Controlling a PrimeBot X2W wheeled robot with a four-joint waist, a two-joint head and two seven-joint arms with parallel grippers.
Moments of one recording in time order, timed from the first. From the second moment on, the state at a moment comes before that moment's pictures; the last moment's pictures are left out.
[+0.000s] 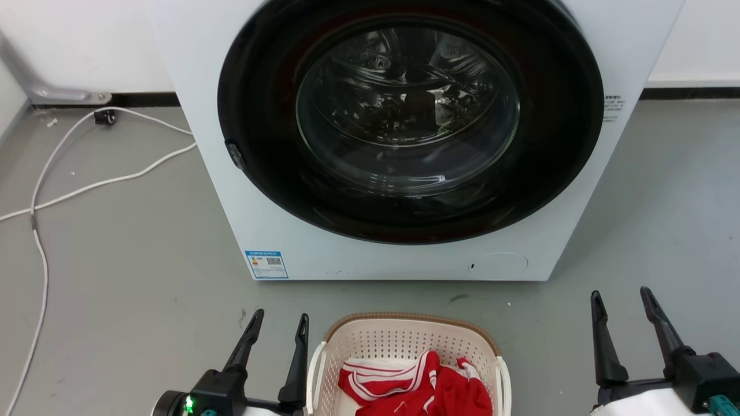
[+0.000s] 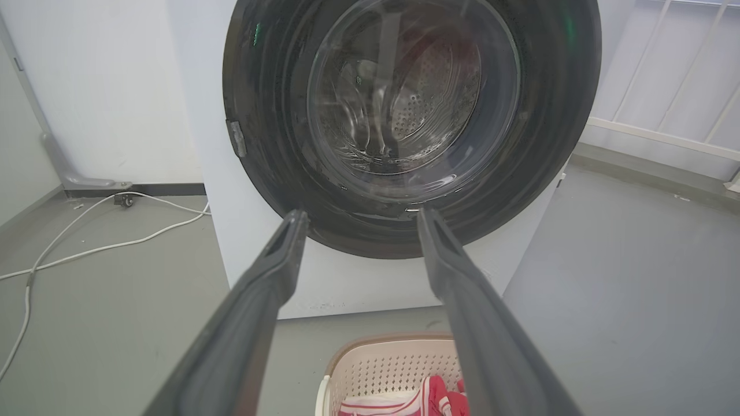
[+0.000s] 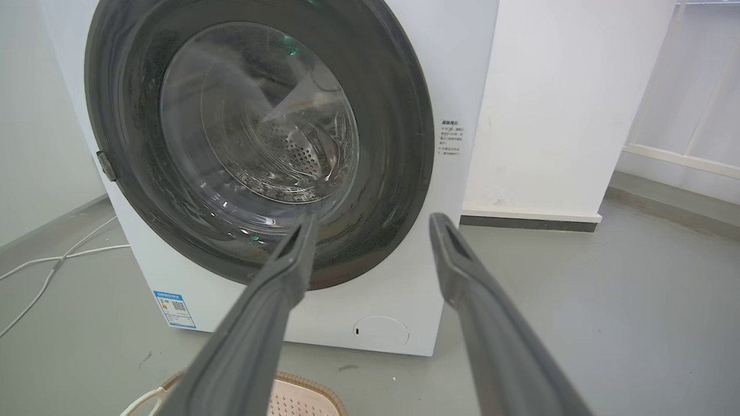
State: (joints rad) left arm 0.09 0.05 -0.19 0.07 -0.14 -0.05 -0.26; right arm 0.11 -0.05 -0.06 0.00 0.02 0.13 -0.26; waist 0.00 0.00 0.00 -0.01
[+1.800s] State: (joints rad) left arm -0.83 0.16 -0.52 1.08 -0.37 -0.13 -0.09; right arm -0.84 -0.05 0.21 1.19 0.31 0.13 0.07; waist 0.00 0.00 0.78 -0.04
